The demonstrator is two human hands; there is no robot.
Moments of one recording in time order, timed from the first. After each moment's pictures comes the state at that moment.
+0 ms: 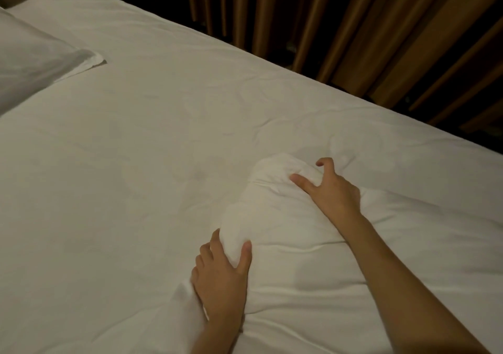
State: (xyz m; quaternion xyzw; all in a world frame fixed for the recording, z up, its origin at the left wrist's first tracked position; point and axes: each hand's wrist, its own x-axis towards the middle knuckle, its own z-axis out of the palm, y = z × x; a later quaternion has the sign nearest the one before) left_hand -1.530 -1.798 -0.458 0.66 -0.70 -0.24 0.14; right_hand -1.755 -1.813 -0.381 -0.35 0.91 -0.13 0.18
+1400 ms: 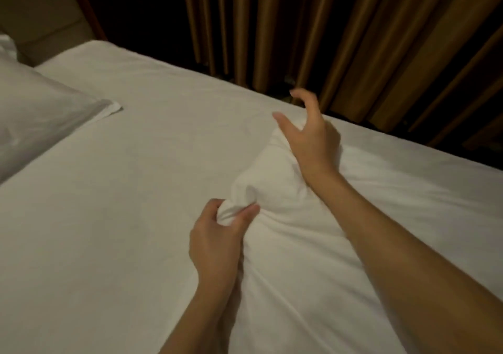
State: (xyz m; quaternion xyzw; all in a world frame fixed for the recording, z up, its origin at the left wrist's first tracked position) left_hand -1.533 -1.903 -0.340 0.58 -0.60 -0.45 0.32; right_hand -1.716 -1.929 -0.278 -0.41 0.82 -0.39 -0.04
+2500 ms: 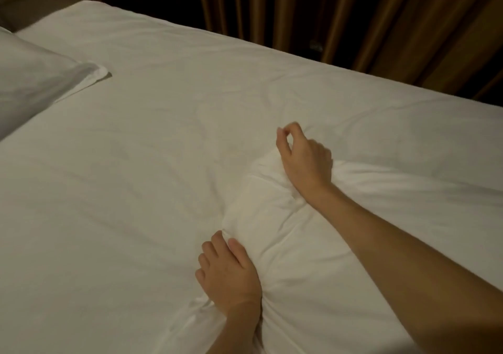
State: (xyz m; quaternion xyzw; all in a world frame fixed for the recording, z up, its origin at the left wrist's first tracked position) left_hand -1.556 -1.919 -0.544 0.70 -0.65 -0.18 0.23; right_hand -1.731 -1.992 -0.466 -0.47 0.84 -0.27 -0.01
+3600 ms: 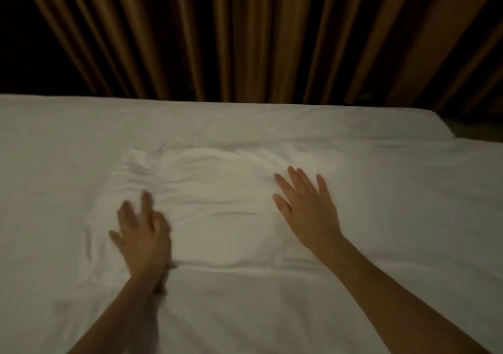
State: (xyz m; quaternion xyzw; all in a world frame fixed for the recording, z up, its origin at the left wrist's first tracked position) left_hand -1.588 -1.824 -0.436 0.51 -0.81 -0.19 0.21; right_hand -1.772 -1.606 -0.385 -0.39 0.92 -0.02 -0.01
